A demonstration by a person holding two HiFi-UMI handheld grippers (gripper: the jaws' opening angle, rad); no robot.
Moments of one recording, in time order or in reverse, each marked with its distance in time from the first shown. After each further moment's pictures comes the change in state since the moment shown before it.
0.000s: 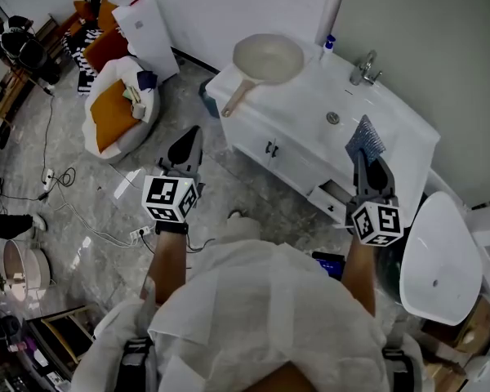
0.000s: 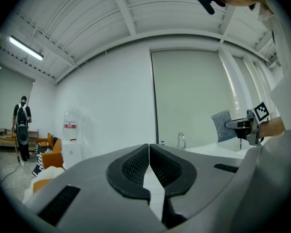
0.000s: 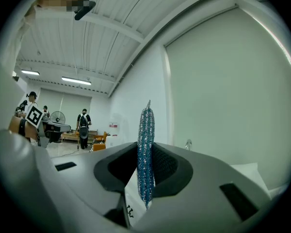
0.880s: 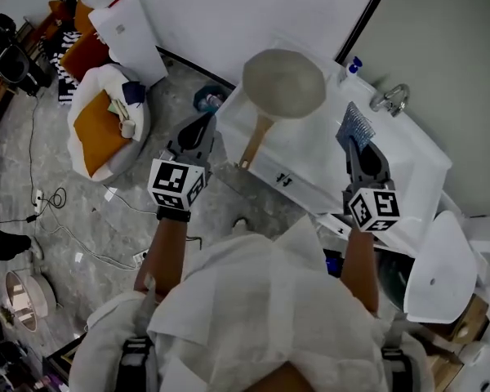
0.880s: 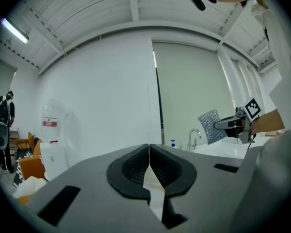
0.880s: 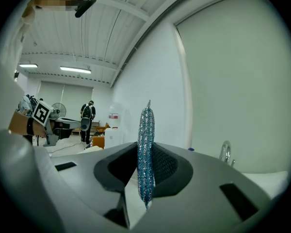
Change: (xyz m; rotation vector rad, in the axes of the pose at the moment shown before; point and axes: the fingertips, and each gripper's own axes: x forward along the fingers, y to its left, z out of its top) left arm 0.193 0.146 -0.015 0.020 0.016 -0.164; right arm 0.248 0.049 -0.012 -0.034 0.103 0.046
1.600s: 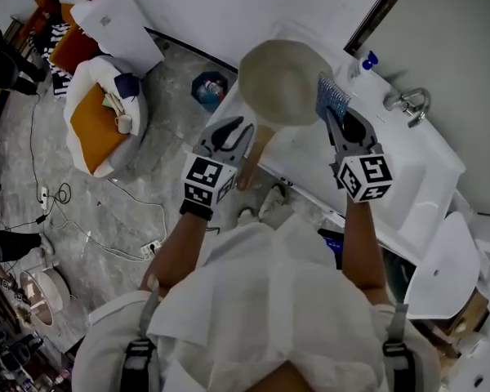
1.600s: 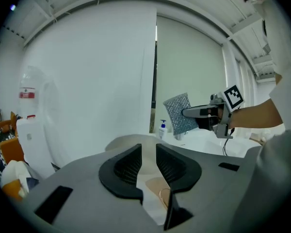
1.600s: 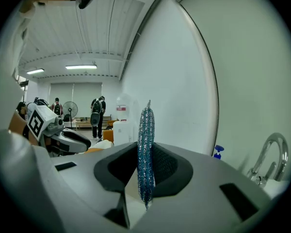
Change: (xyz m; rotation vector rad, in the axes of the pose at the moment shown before) left arm 0.127 -0.035 -0.084 -0.089 0.226 -0.181; right arm 0.156 -0.010 -0.034 0.015 0.104 0.168
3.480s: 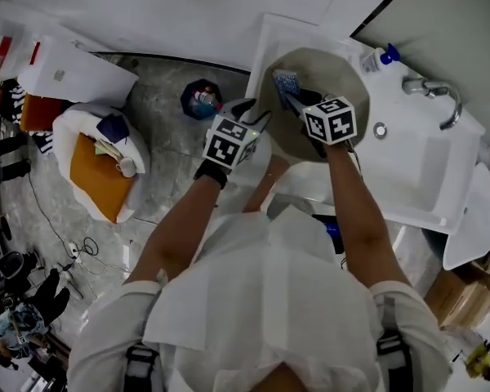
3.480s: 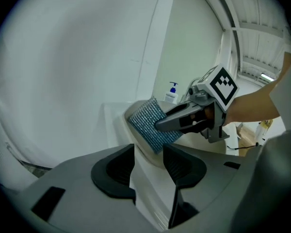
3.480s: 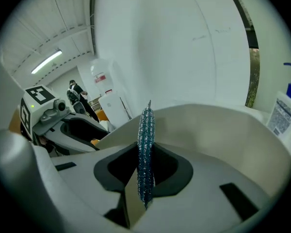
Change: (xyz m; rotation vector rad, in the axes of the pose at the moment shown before) left arm 0.189 0.124 -0.078 0.052 0.412 -0.370; right arm 0.248 -0.016 -0.145 0.300 0.461 0.018
